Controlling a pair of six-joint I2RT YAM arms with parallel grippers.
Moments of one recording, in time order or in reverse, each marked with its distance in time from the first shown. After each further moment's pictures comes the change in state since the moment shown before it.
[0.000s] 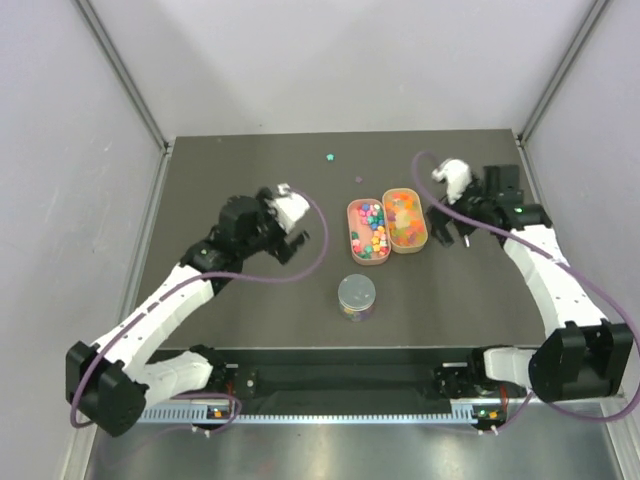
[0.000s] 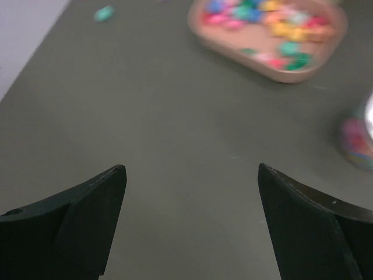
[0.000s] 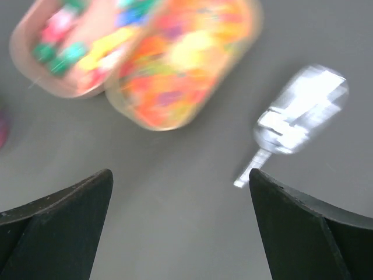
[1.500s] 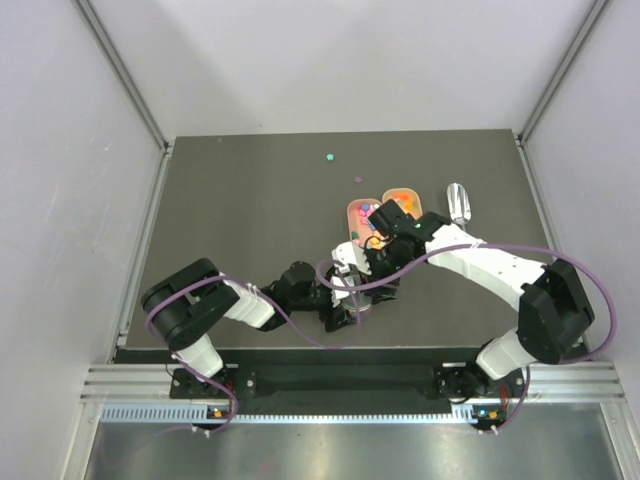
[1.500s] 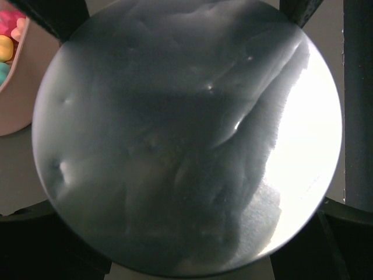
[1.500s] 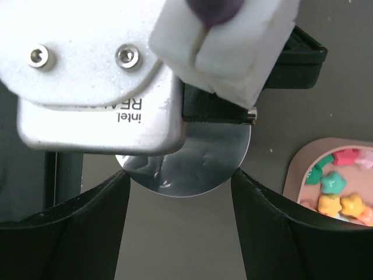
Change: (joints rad) left arm -0.288 0.595 -0.442 1.079 0.296 -0.165; right arm 0.576 0.245 0.035 -0.137 -0.166 -0.334
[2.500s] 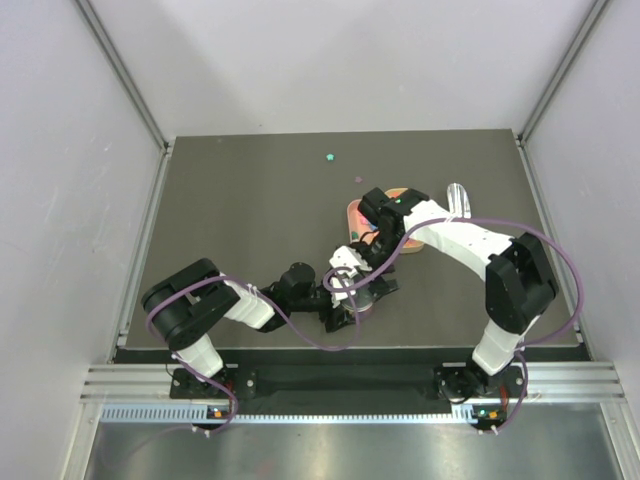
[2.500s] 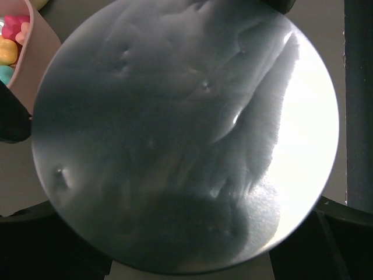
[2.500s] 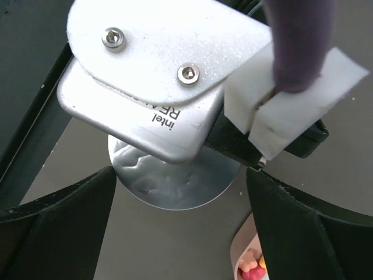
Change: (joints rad) left arm -0.002 0.000 -0.009 0.020 -0.006 0.011; right arm -0.033 0.212 0.237 -0.295 -0.130 -0.543
